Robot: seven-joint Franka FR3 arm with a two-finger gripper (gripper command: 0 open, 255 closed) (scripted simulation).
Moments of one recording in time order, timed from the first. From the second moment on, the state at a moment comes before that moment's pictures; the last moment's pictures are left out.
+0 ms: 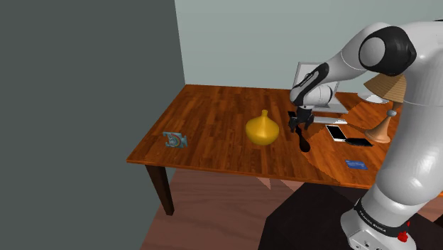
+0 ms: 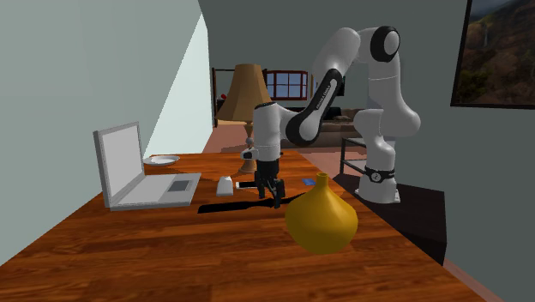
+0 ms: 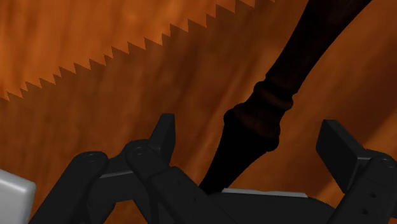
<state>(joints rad) -0.18 0.31 -0.34 -2.25 0.16 2.49 -0.28</state>
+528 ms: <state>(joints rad) -0.18 0.32 -0.34 -2.25 0.17 2.50 -0.29</state>
